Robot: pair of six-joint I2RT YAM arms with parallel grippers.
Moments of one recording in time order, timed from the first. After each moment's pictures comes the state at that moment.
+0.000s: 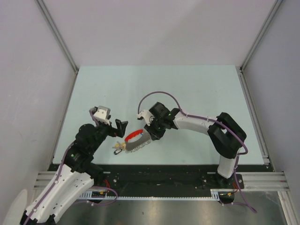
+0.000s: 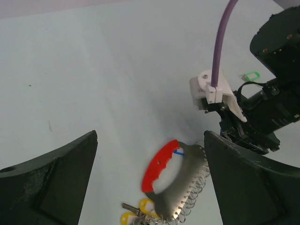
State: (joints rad) left arm -0.52 0.44 0.52 -0.26 -0.11 -0.12; right arm 0.87 1.82 1.22 -0.44 -0.33 -0.15
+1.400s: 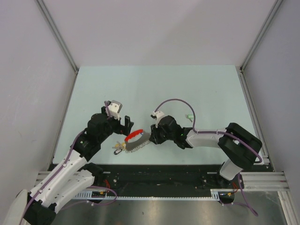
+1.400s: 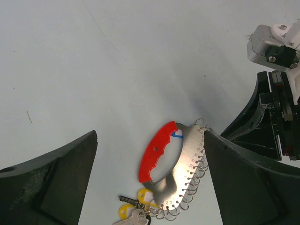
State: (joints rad) left arm -0.52 0.70 0.59 -0.26 -0.02 -0.08; right arm 0.94 1.61 0.75 0.24 -0.10 0.42
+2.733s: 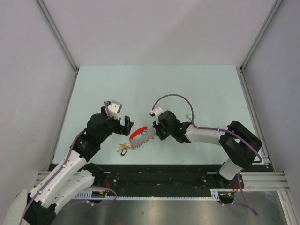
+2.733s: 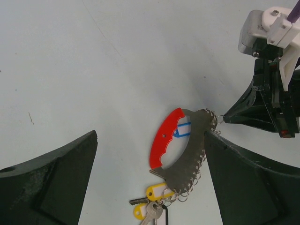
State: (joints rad) left arm -0.52 0.69 0.59 -0.26 -0.02 -0.08; right arm 0.90 1.63 0.85 0.04 -0.01 0.21
